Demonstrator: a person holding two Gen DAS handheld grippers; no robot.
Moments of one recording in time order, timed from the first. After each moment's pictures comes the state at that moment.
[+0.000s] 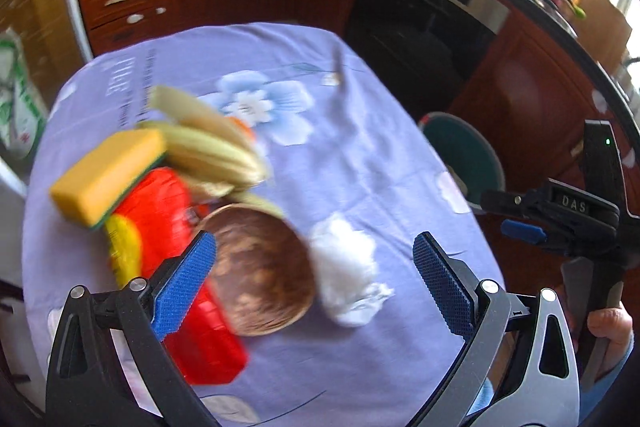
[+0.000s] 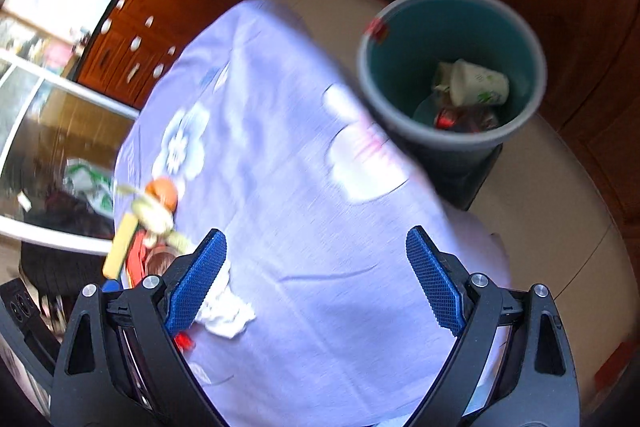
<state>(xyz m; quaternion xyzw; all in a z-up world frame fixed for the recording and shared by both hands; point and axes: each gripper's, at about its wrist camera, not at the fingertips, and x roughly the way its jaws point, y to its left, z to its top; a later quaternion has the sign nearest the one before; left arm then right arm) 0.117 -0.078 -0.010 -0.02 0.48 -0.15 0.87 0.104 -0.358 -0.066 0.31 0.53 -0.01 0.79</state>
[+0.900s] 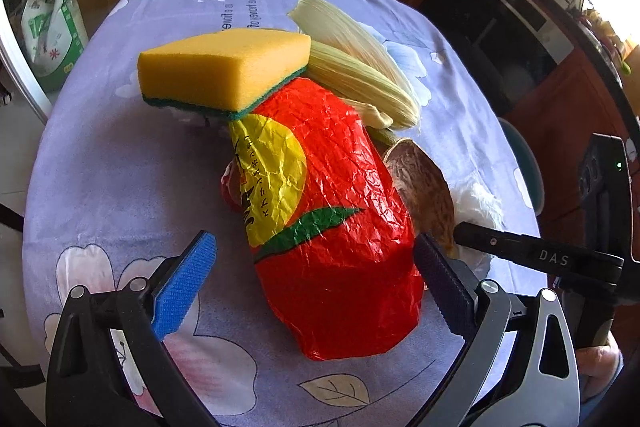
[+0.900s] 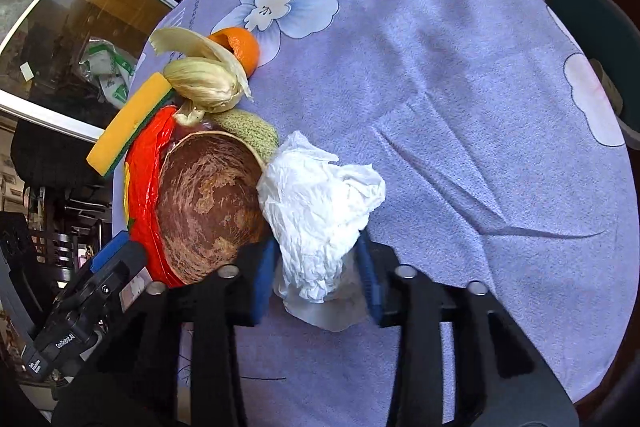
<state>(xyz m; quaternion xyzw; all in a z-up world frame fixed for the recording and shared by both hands) 0.121 0.016 -0.068 -0.09 0.52 -0.10 0.84 0.131 -0.203 -0.109 0.21 0.59 0.12 0.77</state>
